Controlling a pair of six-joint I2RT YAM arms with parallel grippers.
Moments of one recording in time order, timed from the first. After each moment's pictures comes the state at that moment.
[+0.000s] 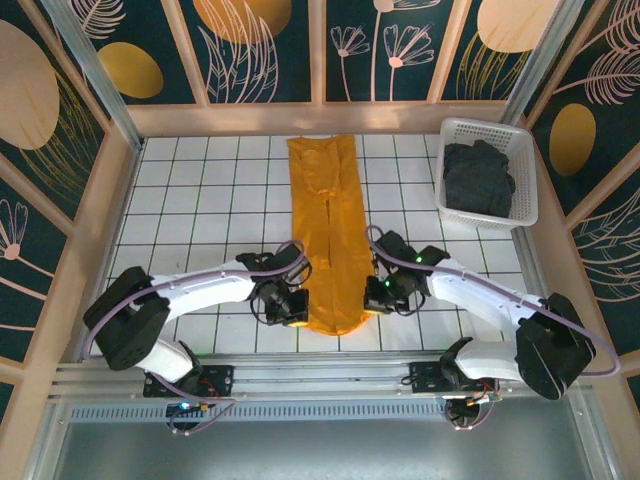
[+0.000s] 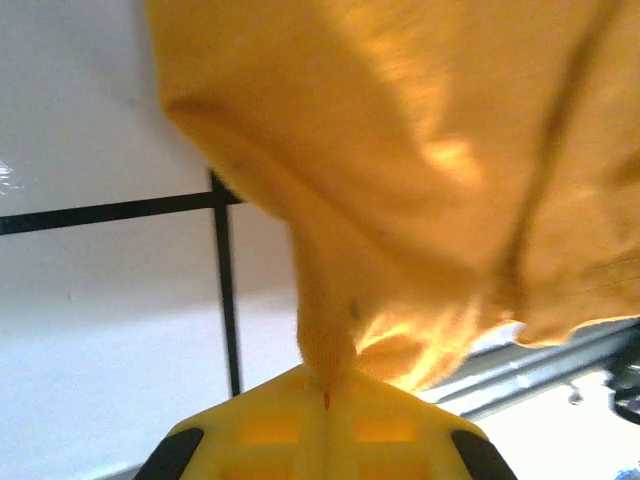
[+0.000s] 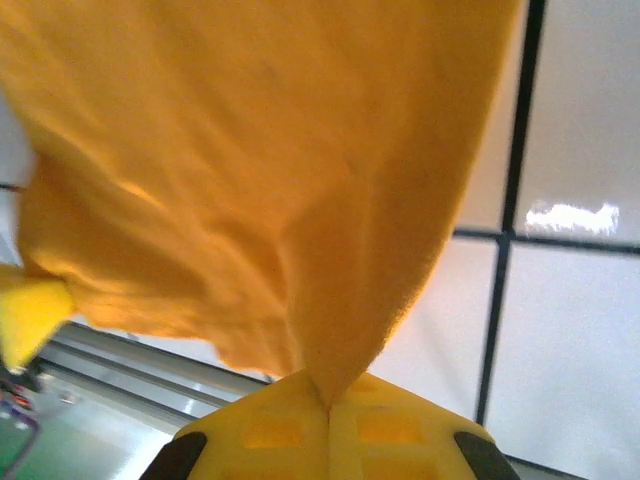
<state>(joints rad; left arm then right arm) -0.89 1.50 0.84 -0.65 0.39 -1.01 0.70 1.25 0.76 -0.80 -0.35 0.78</state>
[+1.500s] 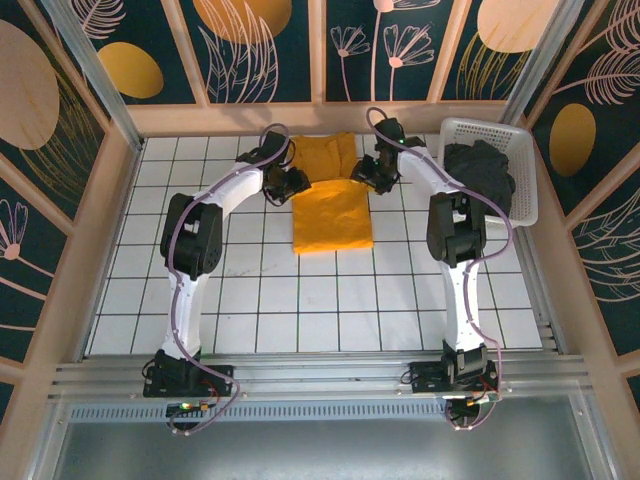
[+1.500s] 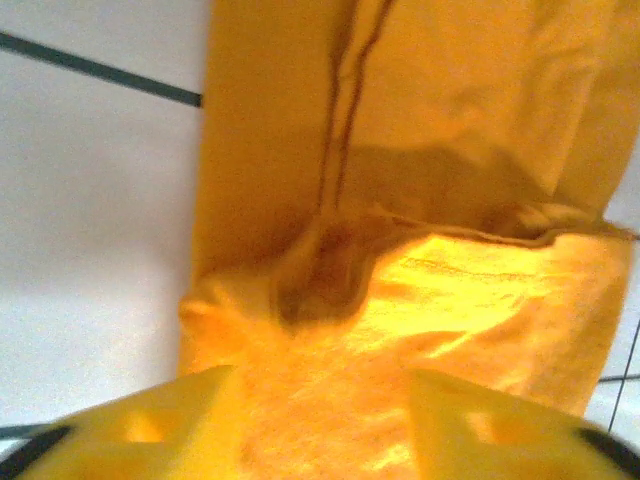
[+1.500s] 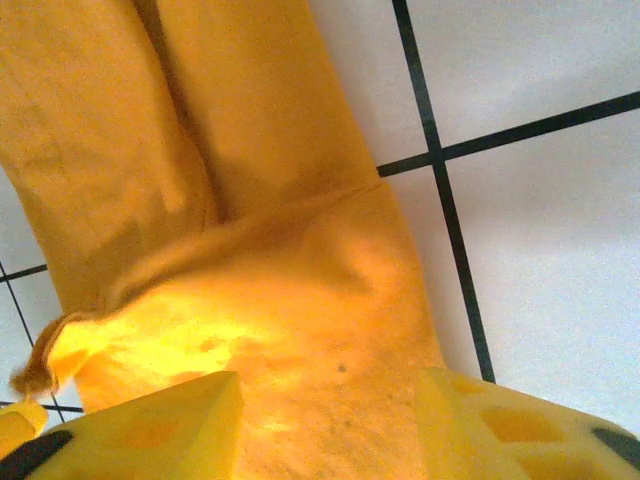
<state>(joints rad) -0.38 2.25 1.83 -0.60 0.24 -0.78 0.29 2.30 1.98 -0.80 -0.29 0.63</state>
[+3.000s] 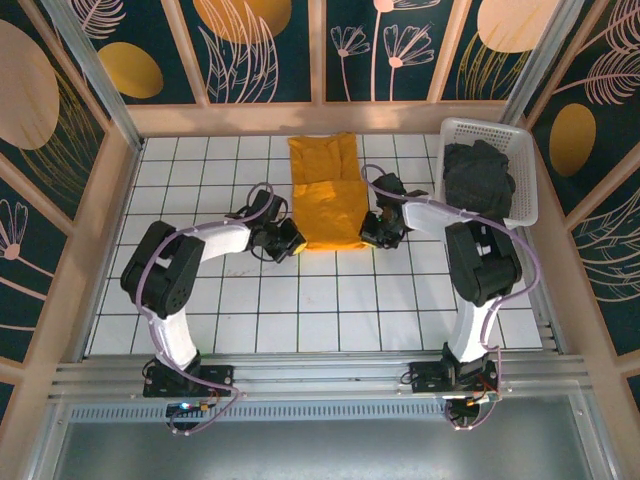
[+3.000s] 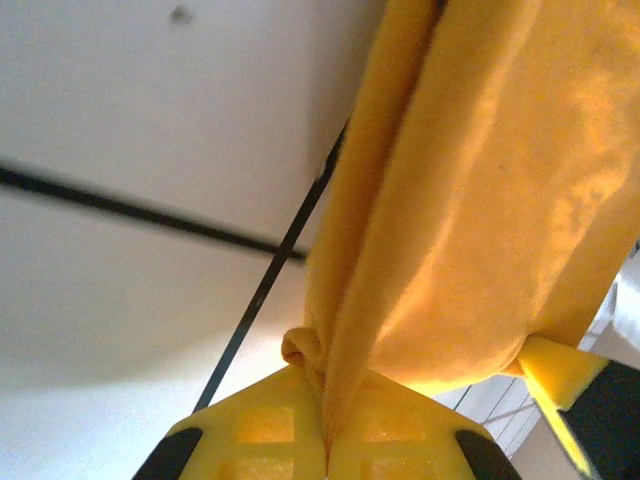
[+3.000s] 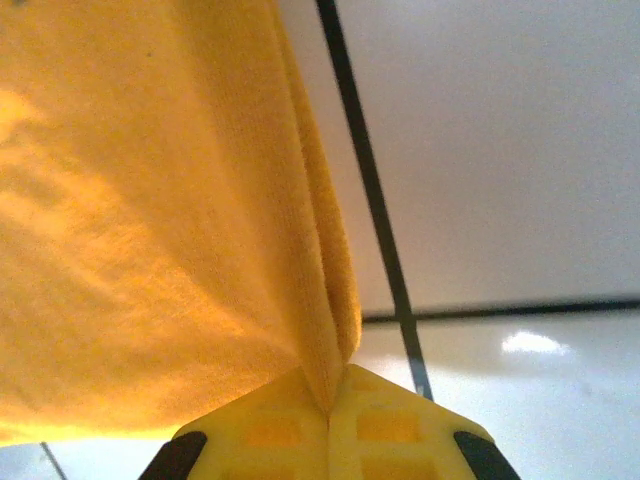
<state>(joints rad) -0.48 1.82 1.00 -0.18 0.43 -1.20 0.41 1.84 1.17 -0.58 -0.26 0.68</state>
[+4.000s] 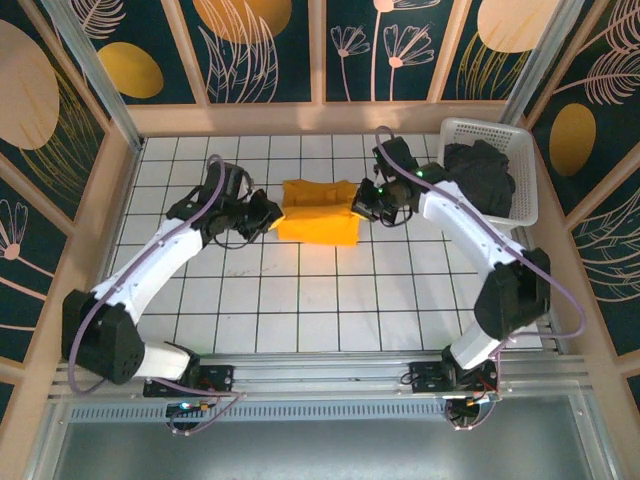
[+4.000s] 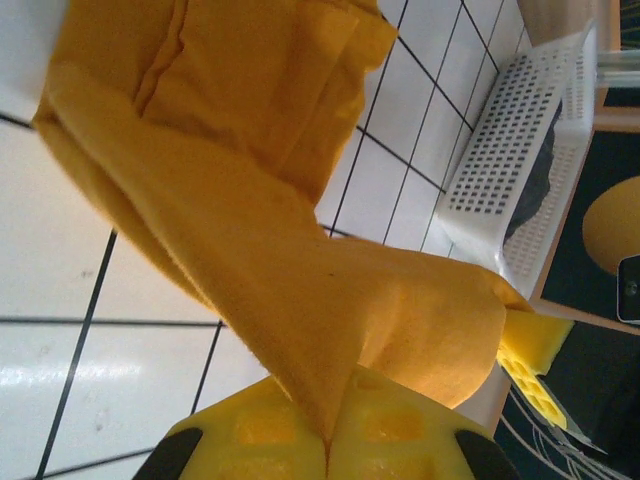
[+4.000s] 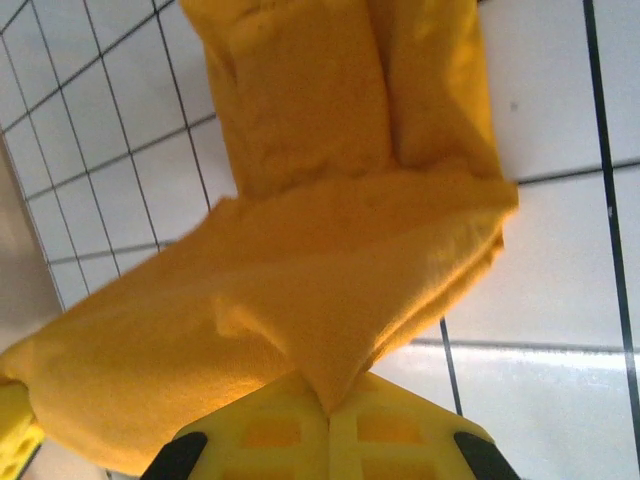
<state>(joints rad) -0.40 1.42 1.15 -0.53 0.44 -1.10 0.47 1.64 1.49 -0.88 -0.32 0.82</state>
